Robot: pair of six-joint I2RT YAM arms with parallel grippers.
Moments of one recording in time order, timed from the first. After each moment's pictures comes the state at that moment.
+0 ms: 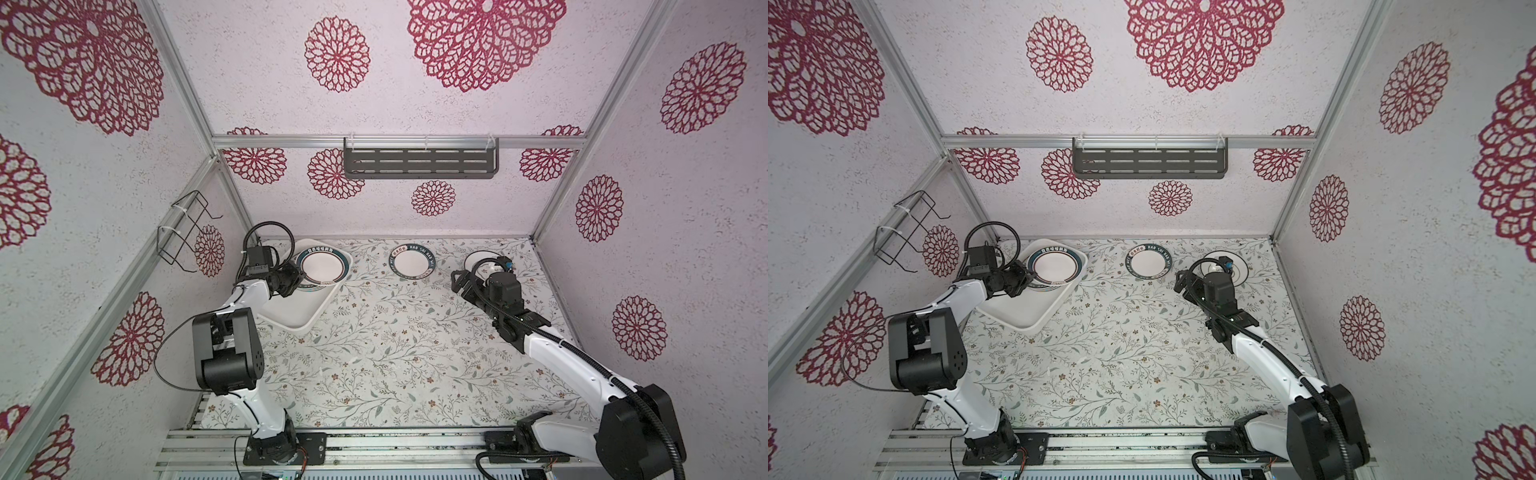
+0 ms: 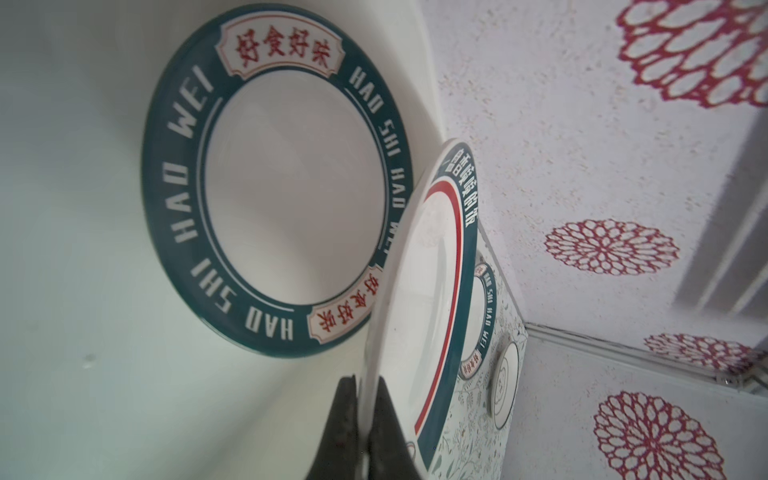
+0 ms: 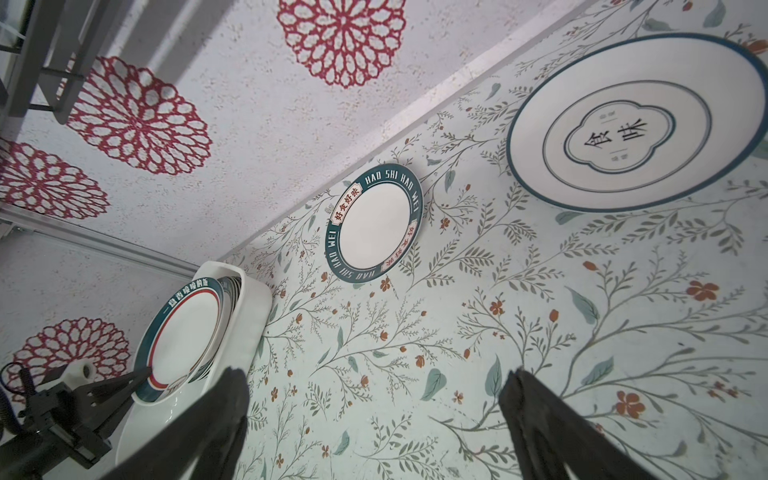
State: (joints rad) left arm 0.19 1.81 1.21 -0.22 0.46 -0.81; right arm 0.38 1.22 0.79 0.00 0.07 0.77
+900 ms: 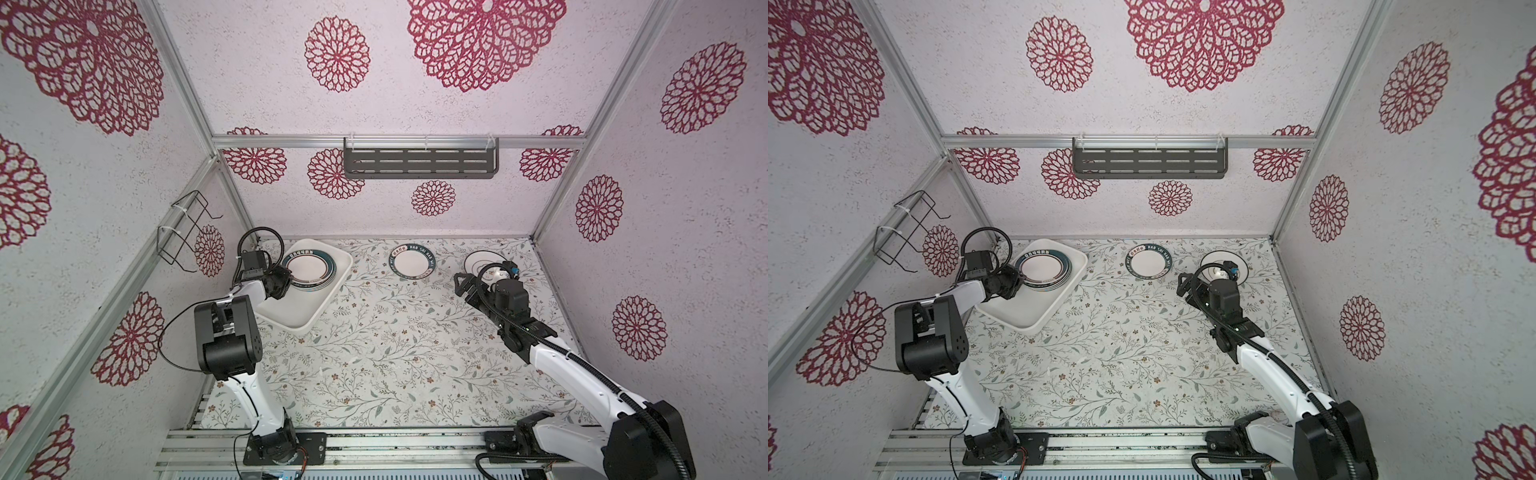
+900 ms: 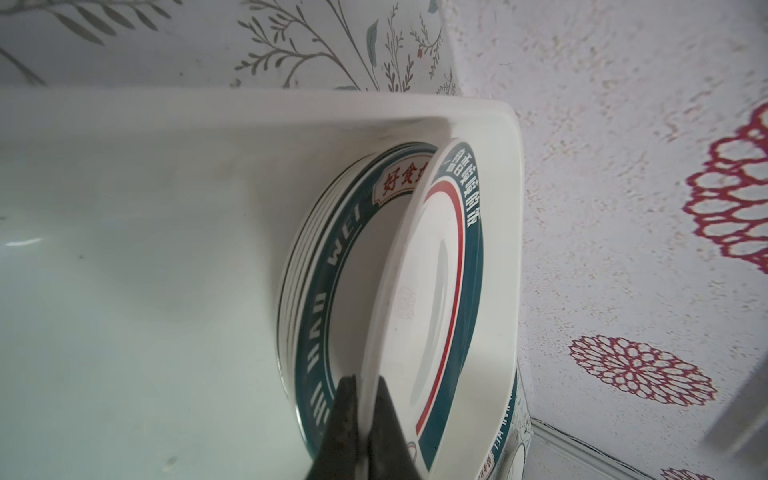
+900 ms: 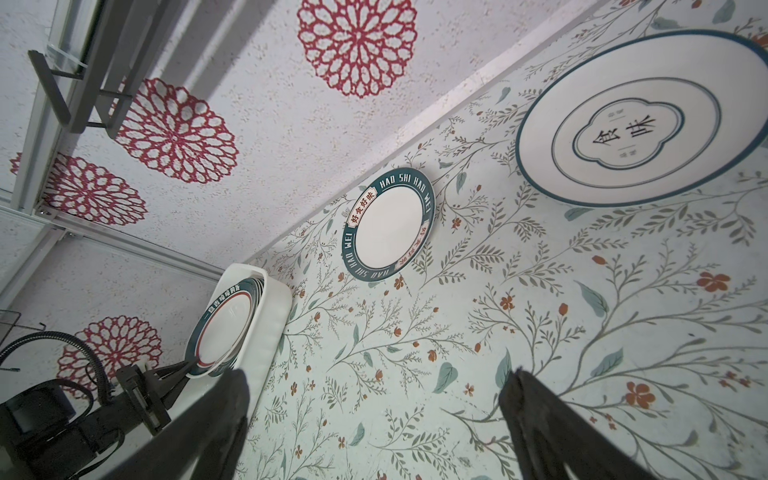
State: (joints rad) left arm 0.25 1.92 1.23 -0.11 0.36 -0.92; right arm 0.37 1.14 0.72 0.05 0.05 0.80
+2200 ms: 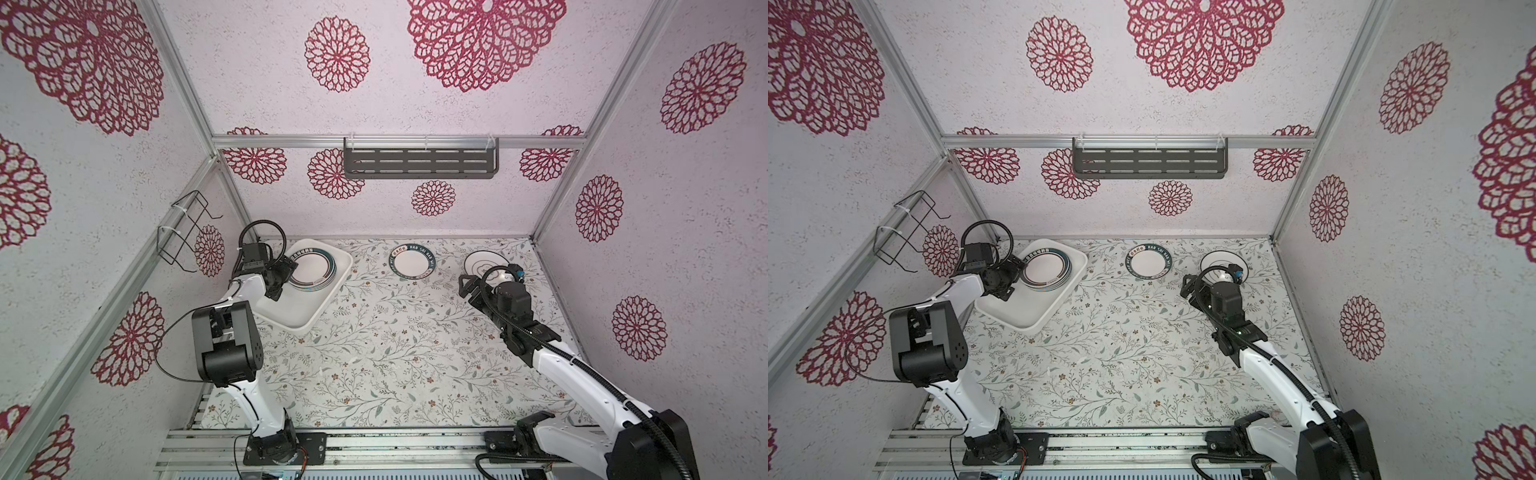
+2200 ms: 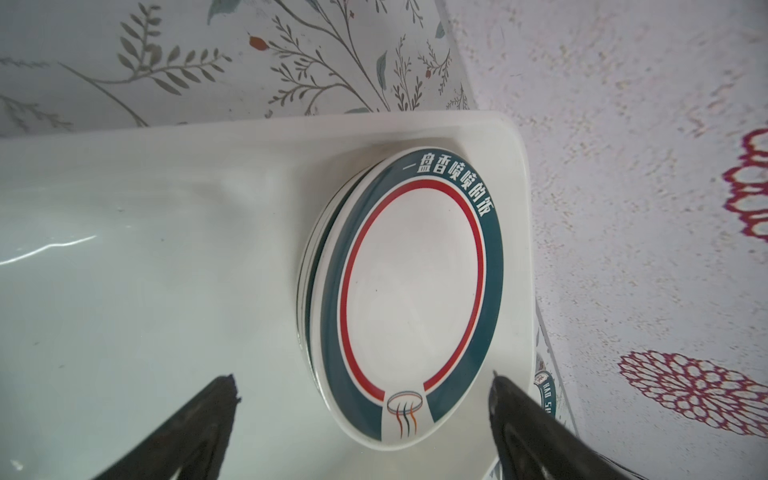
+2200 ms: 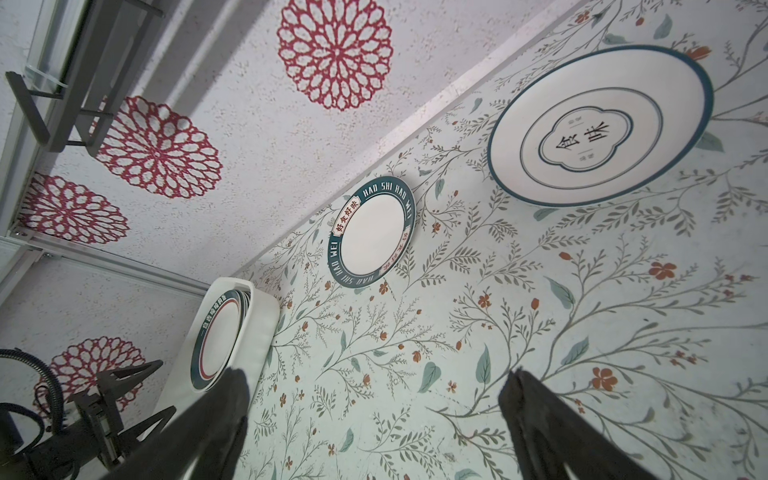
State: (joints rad) left arm 0.22 1.84 1.30 -0.32 0.21 -0.84; right arm 0.37 1.10 0.71 0.01 0.11 0.81
